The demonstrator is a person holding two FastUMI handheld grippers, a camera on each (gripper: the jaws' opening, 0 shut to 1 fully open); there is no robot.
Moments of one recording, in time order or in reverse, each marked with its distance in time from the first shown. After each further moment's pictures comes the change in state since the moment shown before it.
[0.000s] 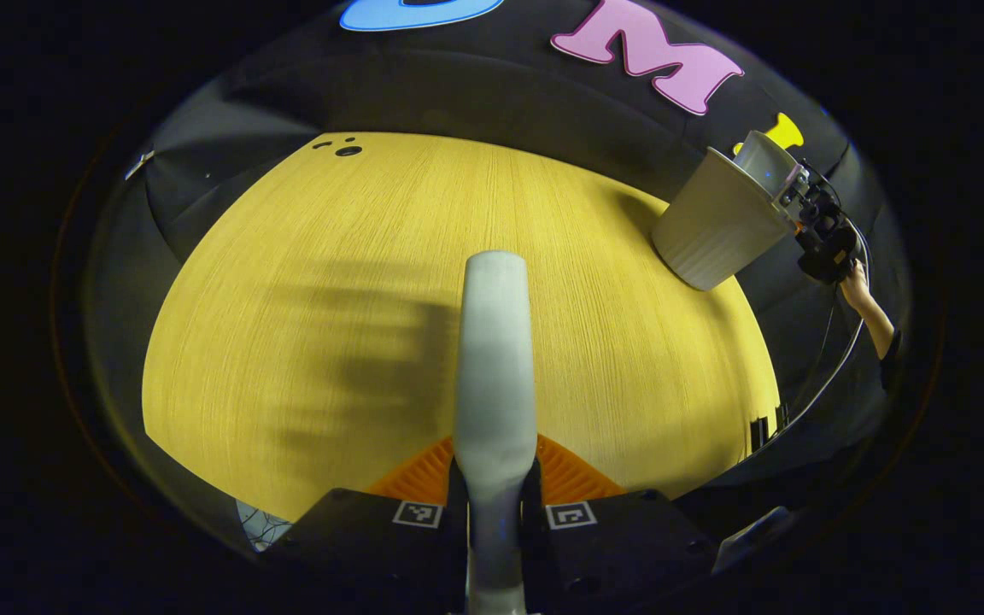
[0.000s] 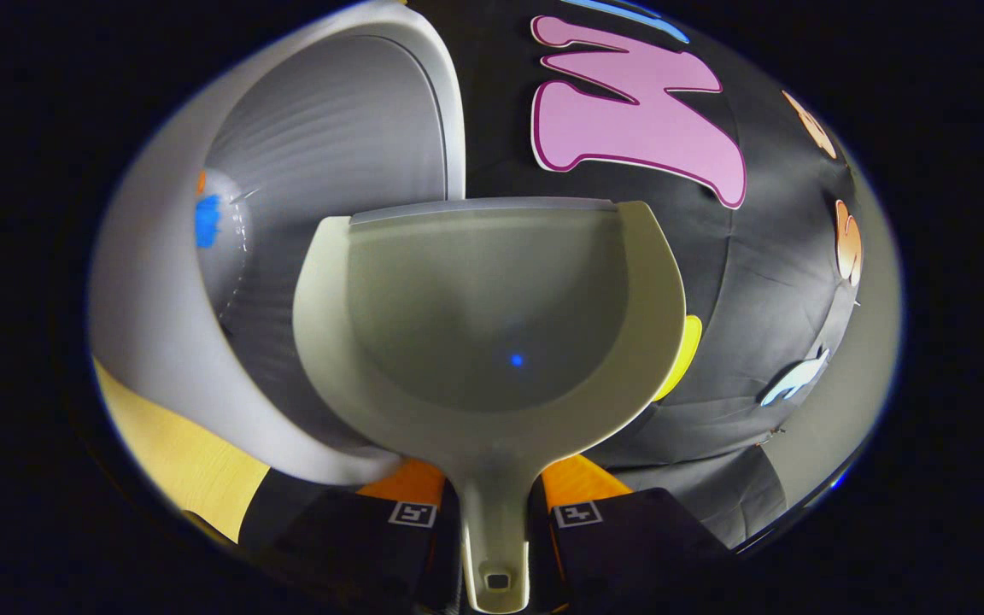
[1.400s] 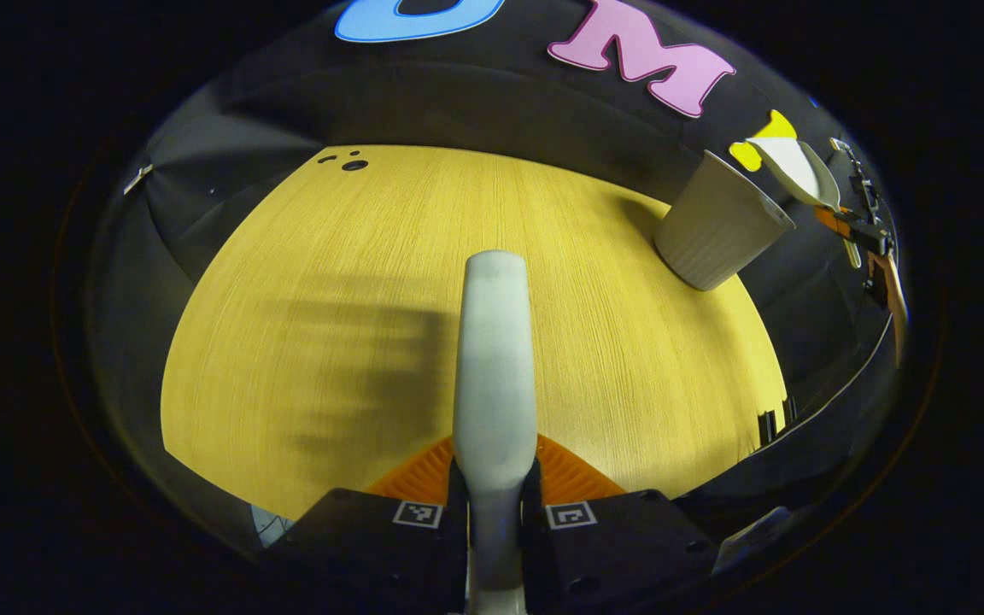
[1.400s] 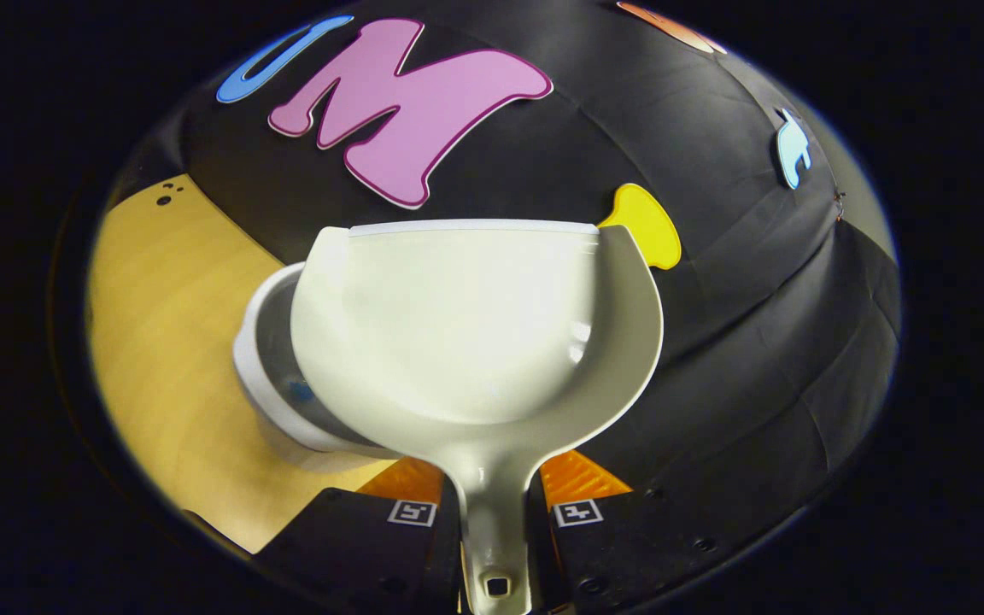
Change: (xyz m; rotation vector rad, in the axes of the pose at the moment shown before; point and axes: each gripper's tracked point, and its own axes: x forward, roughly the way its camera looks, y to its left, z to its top) left arm -0.020 0.020 0.009 0.054 -0.015 0.015; right arm -0.069 -0.064 0.029 0.829 0.118 0.333
